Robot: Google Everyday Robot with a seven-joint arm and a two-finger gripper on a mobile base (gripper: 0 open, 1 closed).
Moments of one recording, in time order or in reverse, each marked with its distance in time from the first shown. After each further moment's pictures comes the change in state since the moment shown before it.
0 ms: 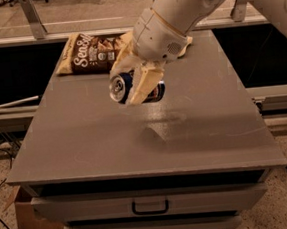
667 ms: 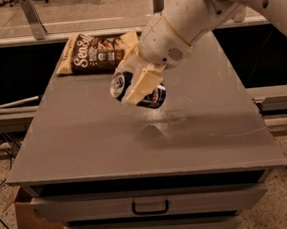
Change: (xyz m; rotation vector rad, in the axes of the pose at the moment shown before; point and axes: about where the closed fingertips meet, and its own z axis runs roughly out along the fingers) arm 0.012 -0.008 0.000 0.100 -0.074 0.223
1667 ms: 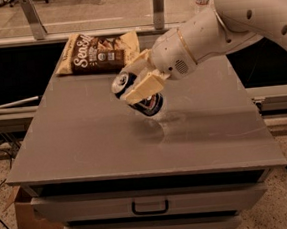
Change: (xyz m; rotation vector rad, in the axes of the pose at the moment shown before) arm 0.014 -0.011 0.007 0.094 -0.204 0.179
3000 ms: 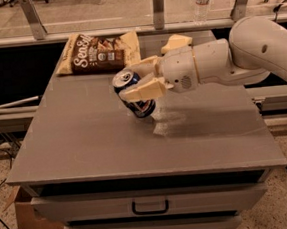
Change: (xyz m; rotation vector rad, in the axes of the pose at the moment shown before) arm 0.007 -0.013 0.001 0.103 -0.306 0.068
